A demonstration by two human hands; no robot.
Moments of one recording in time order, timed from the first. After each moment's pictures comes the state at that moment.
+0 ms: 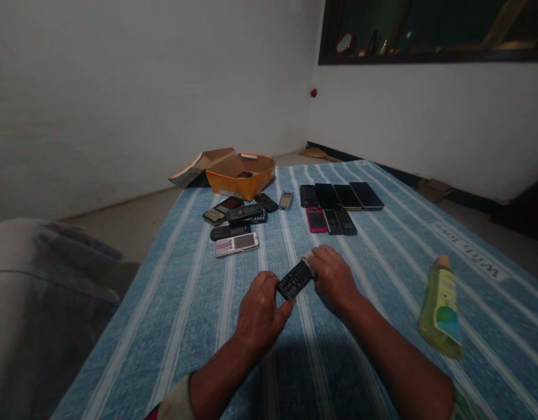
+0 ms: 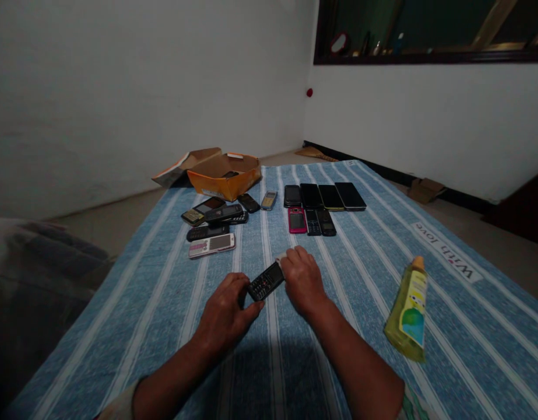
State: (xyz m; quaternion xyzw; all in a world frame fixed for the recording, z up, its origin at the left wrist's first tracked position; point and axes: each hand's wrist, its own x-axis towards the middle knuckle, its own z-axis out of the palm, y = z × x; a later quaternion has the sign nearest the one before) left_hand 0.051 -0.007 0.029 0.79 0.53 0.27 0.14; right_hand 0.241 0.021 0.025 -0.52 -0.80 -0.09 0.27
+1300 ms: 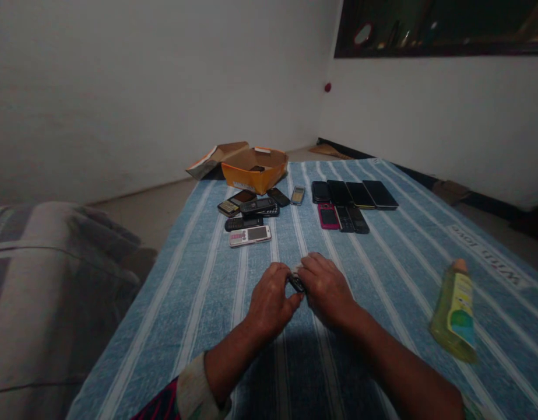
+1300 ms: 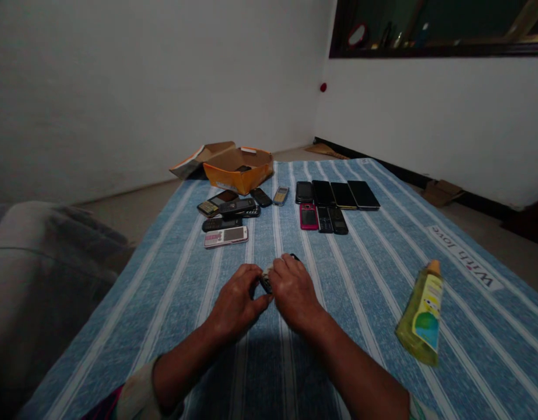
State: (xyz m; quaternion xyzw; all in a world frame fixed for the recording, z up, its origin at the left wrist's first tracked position) left_hand 0.049 -0.008 0.034 0.78 0.53 0.27 0.20; right_hand 0.207 -0.005 0.024 -0.44 -0.86 -0.07 0.26
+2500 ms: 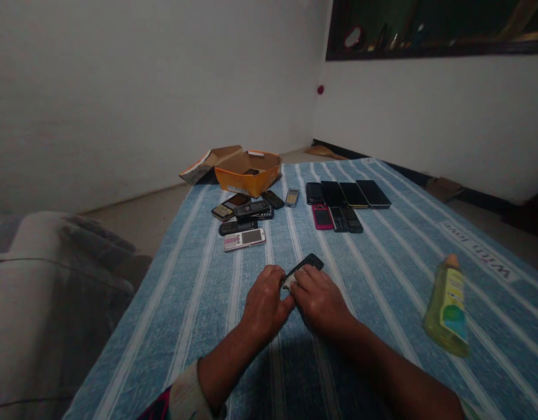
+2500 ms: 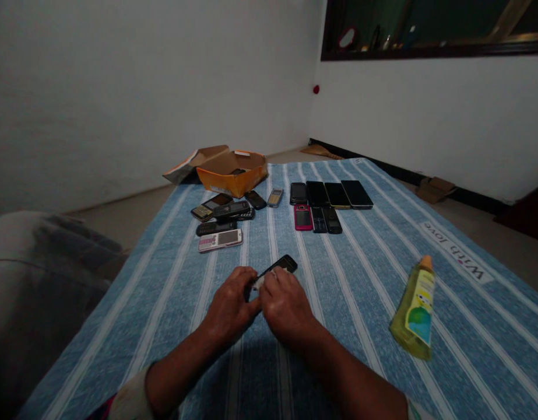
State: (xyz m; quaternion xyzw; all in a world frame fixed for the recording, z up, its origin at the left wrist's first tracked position) left_hand 0.050 -0.007 0.035 0.78 0.53 0.27 0.20; right_hand 0.209 -0.018 0.021 -0.43 -0.86 -0.10 0.25
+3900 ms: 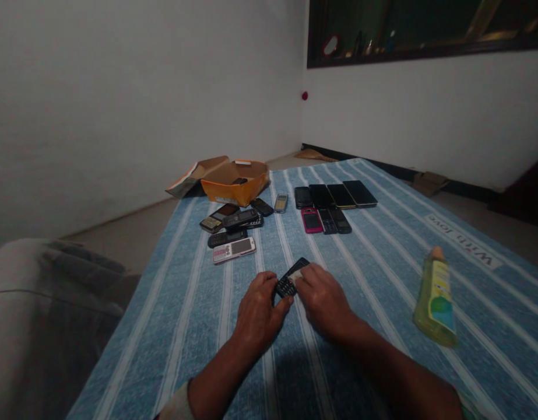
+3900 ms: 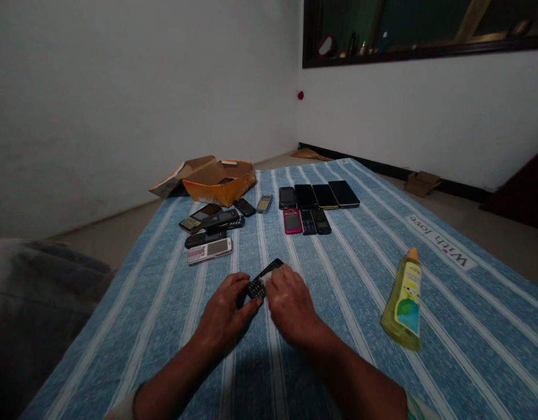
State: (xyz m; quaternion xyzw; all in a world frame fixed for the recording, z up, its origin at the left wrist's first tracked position) left_hand 0.051 -0.003 0.037 0.77 0.54 0.27 0.20; right_hand 0.221 -0.014 0.024 -0.51 -0.82 -0.08 0.25
